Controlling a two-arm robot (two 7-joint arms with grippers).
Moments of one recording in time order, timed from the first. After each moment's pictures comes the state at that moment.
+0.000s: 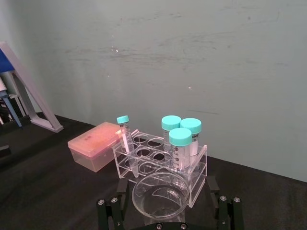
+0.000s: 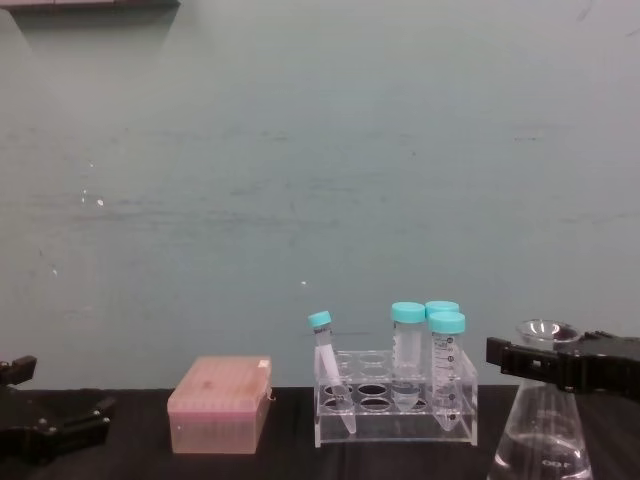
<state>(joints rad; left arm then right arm) -0.20 0.60 0.45 -1.41 -0.25 -0.12 0.03 0.27 0.36 -0.27 -1.36 0.42 0.05 0.37</state>
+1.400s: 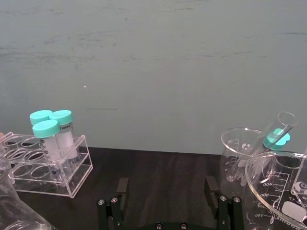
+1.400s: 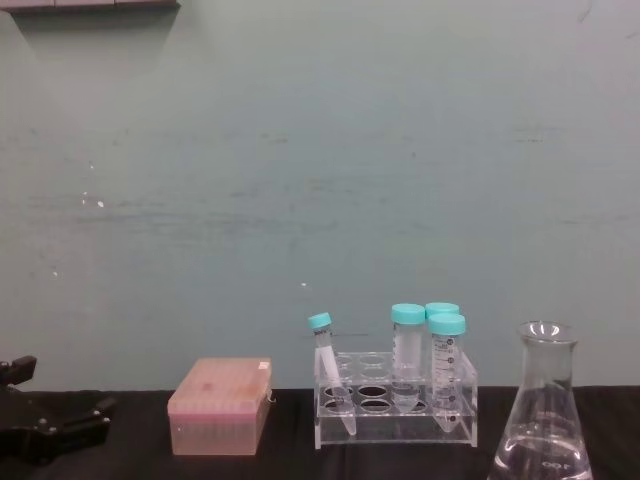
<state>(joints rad) -0.20 0.60 0.45 -1.41 -0.25 -0.12 0.03 0.19 0.32 -0.09 -1.33 0.31 0.01 0.12</state>
